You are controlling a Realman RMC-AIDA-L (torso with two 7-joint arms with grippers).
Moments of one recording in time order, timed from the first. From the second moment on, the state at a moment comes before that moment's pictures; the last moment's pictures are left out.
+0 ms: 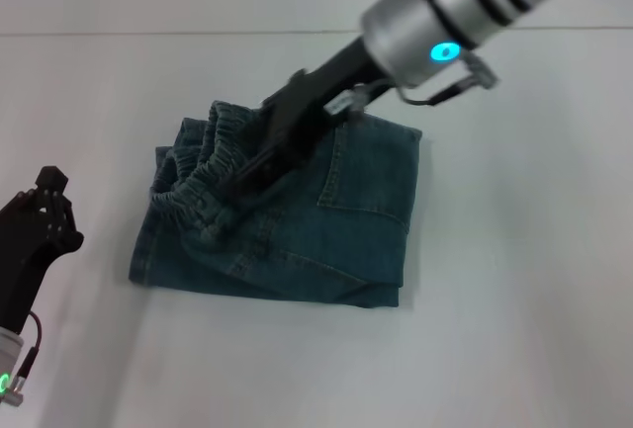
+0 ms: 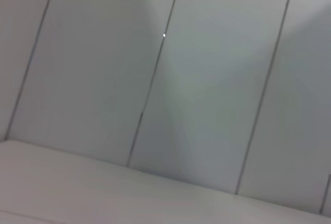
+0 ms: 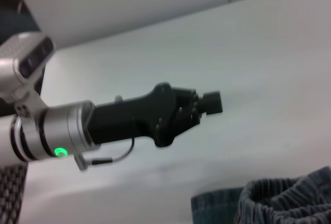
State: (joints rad) left arm -0.28 -2.17 -0.10 -0.04 1.68 1.43 -0.44; right arm 1.08 2.09 -1.18 -0.78 -2.17 -1.46 2.07
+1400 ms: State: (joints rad) left arm -0.34 -2.16 0.40 0.66 2.07 1.74 -1.27; right arm 0.51 2.08 -0.82 -0.61 -1.89 -1.55 1.43
